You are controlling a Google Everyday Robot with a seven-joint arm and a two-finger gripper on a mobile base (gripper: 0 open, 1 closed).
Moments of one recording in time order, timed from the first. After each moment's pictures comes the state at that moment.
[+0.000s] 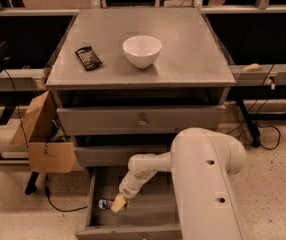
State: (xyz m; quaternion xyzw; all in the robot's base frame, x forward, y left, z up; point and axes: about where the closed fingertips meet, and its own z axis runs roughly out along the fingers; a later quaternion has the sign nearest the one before) arm 0.532 0.100 0.268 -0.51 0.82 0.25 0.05
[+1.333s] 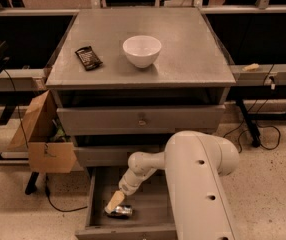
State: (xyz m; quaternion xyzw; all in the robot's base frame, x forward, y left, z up) arm 0.552 0.102 0.251 -0.45 0.85 0.26 0.03
